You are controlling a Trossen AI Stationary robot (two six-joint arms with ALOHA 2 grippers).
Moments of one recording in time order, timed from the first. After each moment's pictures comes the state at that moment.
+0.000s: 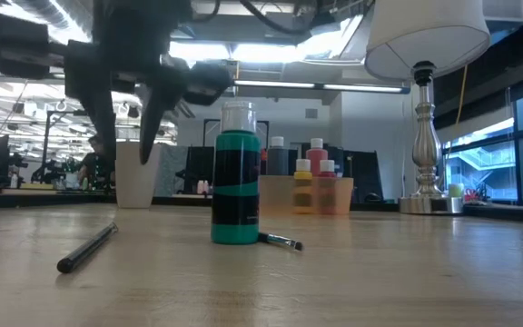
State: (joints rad) left arm -0.28 1.73 1.19 -0.78 0.09 0.66; right arm 0.62 1.92 2.06 -1.57 0.24 1.20
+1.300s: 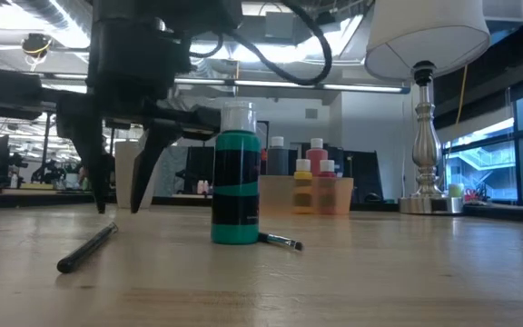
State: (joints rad) left arm -0.30 1.85 1.19 -0.77 0.04 0.64; right arm 0.64 1.92 2.05 -1.56 0.25 1.20
